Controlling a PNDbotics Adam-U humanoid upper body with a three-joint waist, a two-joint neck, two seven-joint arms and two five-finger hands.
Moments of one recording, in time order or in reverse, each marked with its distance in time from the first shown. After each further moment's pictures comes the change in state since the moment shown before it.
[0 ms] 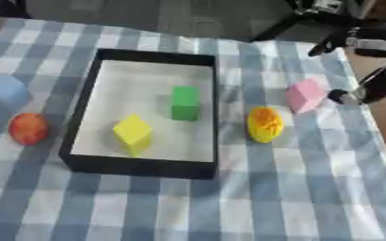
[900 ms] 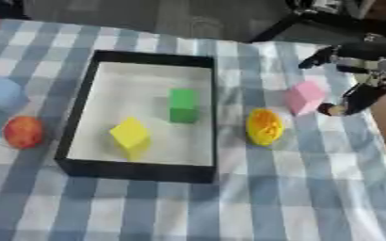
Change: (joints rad) left arm -0.014 0.000 -0.006 -0.008 0.003 0.007 -0.007; right arm -0.009 0.056 0.009 0.101 0.117 -0.028 -0.033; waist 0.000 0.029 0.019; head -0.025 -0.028
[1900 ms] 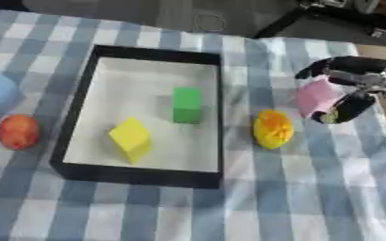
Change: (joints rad) left arm -0.036 0.000 -0.013 -0.014 0.000 0.011 -0.012; right arm 0.001 0.038 -0.030 0.088 0.048 -0.003 -0.050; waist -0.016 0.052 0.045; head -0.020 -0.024
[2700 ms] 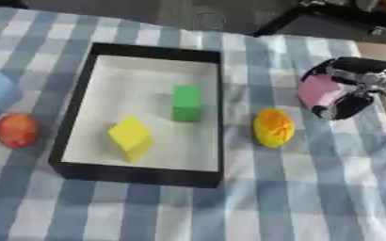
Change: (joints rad) left arm -0.005 0.000 -0.007 -0.003 0.000 0.005 -0.013; right arm -0.019 0.017 -0.022 0.071 0.019 0.024 -0.036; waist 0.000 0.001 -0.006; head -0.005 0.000
